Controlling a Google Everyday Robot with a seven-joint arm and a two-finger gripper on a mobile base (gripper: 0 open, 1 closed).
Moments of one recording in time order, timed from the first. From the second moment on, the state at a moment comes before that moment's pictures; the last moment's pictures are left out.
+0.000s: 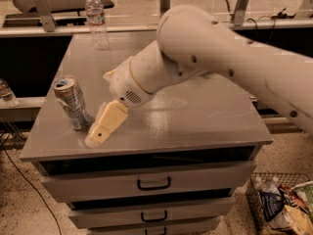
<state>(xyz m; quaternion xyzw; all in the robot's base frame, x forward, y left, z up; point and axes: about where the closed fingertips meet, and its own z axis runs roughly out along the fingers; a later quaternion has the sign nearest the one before) 0.495 0.120 0.893 -0.64 0.64 0.24 0.34</state>
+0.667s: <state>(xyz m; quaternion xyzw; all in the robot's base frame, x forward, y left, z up) 0.516 0.195 0.881 -0.61 0.60 0.33 0.40</state>
